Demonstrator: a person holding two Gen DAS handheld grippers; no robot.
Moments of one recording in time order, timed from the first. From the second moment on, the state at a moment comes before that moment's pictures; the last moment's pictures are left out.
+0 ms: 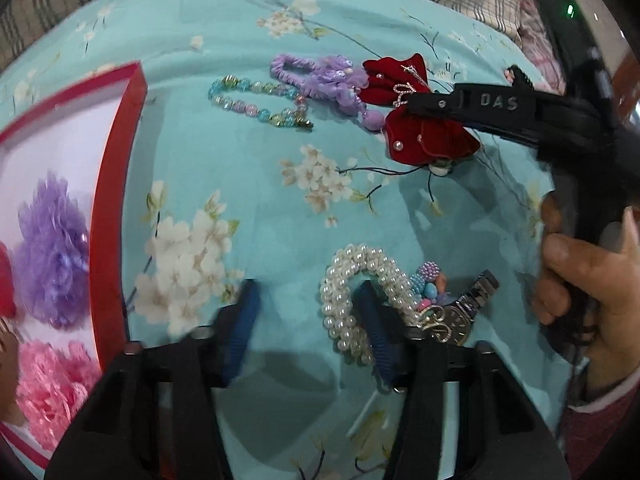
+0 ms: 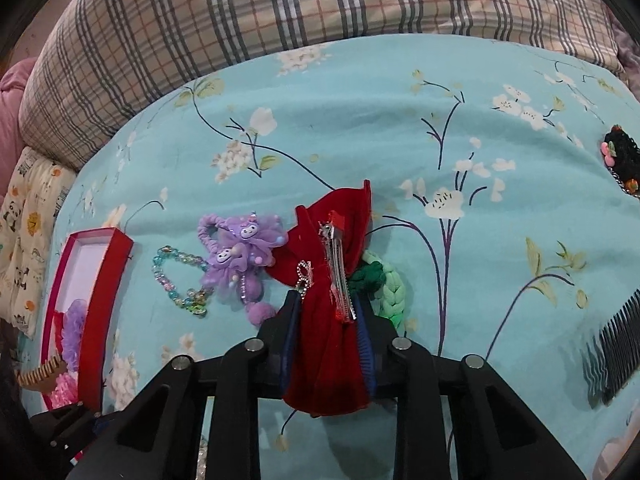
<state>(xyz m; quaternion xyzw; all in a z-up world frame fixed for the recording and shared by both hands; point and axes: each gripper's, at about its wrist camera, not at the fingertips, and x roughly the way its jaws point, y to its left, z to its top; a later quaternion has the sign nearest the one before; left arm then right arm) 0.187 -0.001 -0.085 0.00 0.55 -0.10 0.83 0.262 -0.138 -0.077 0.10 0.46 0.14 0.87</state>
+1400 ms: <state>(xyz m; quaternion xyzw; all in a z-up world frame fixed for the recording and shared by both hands) 0.166 0.111 0.015 -0.12 0.44 -0.05 0.89 0.179 -0.098 -0.017 0.16 0.42 0.24 0.86</state>
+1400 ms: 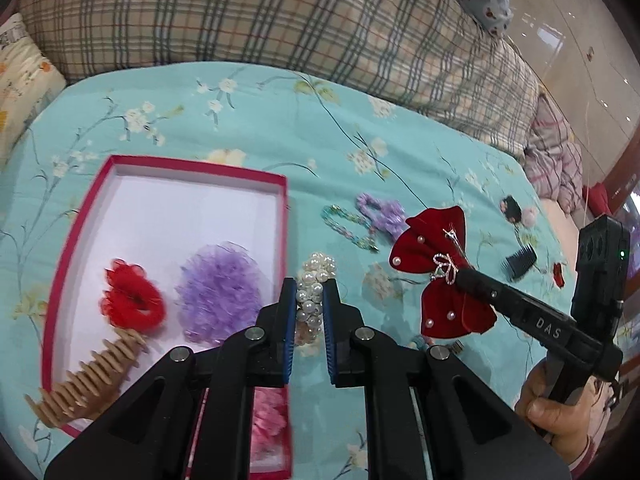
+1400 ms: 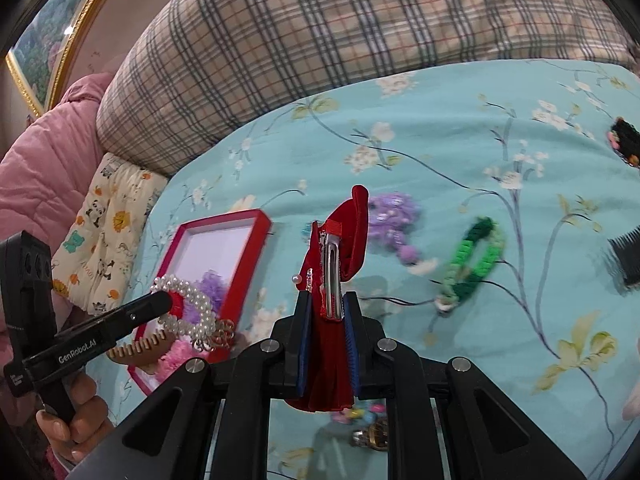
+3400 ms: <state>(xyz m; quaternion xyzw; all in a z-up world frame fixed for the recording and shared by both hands) 0.241 0.245 -0.064 -0.22 0.50 0.14 0.83 0.237 0.072 -0.049 0.14 0.46 0.30 0.82</state>
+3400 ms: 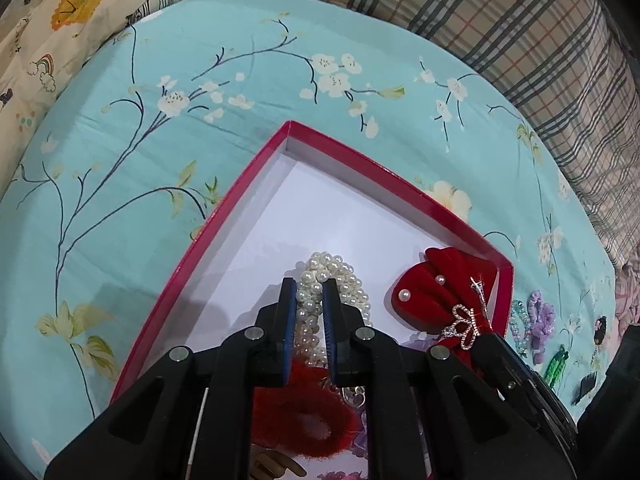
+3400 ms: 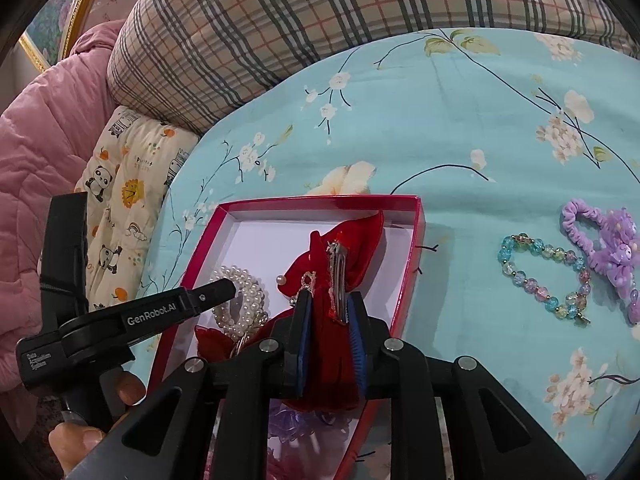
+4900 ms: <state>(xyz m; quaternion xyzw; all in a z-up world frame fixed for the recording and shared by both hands) 0.211 0.165 -0.005 -0.19 0.48 0.05 0.85 0.199 -0.083 -0.033 0.16 0.45 0.22 0.85</state>
